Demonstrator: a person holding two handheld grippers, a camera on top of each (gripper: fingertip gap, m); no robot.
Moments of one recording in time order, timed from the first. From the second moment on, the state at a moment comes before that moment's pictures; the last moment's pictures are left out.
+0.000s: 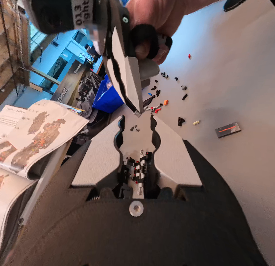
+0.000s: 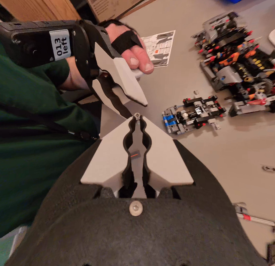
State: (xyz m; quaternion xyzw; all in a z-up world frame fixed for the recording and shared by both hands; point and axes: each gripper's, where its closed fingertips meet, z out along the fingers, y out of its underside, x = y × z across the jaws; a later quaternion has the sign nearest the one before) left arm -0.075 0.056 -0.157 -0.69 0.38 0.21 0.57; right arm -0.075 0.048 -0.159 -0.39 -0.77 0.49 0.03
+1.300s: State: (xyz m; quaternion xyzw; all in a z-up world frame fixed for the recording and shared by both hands) left arm -0.087 0.040 -0.159 -0.71 0.17 0.09 0.67; right arm -0.012 0.170 -0.174 -0.54 -0.63 0.51 0.22
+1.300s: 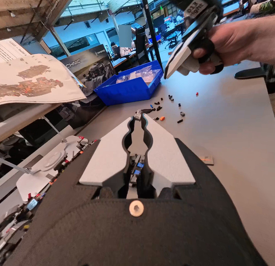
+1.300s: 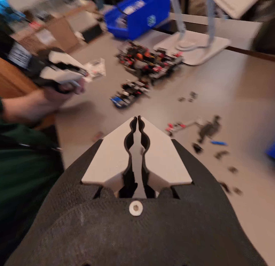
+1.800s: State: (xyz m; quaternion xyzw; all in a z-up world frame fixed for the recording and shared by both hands) left arm -0.102 0.050 -0.180 -0.73 0.14 0.07 0.66; right arm -0.023 0.281 -0.255 -0.57 -0.74 0.18 0.31
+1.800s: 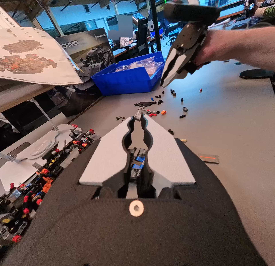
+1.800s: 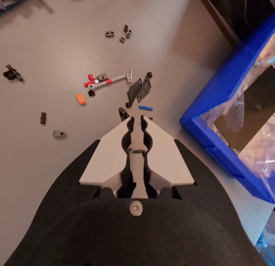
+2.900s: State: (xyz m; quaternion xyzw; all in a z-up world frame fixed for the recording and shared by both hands) left arm -0.105 0.048 -0.179 -0.72 0.12 0.03 0.68; right arm -0.033 0.266 -0.296 -0.59 -0.76 0.17 0.20
